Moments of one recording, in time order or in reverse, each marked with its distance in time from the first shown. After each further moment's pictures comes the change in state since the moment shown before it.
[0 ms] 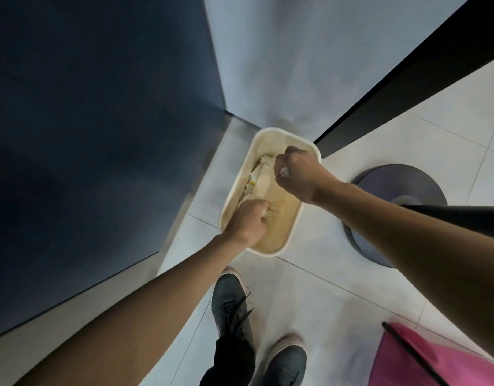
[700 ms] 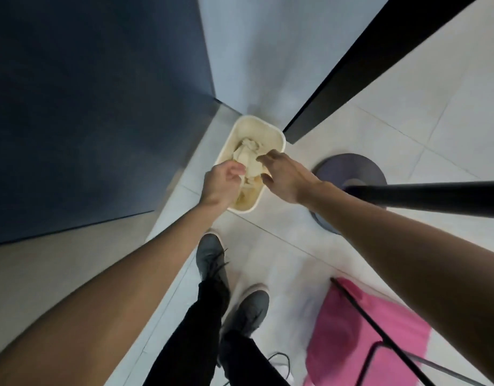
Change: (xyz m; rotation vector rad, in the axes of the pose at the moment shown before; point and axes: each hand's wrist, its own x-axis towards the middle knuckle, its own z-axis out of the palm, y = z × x) left_hand -0.086 0.076 -0.062 -0.561 0.309 -0.216; right_hand -0.098 -0.024 -0.053 -0.103 -0.159 -0.062
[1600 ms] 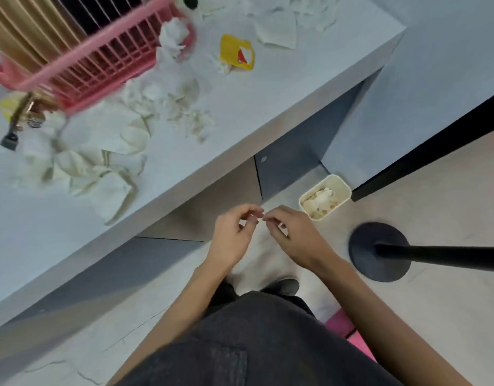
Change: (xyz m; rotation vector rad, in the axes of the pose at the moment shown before) left_hand -0.533 0.158 -0.245 -0.147 0.470 0.132; right_hand -0.387 -0.360 -0.172 0.338 0.092 -0.554
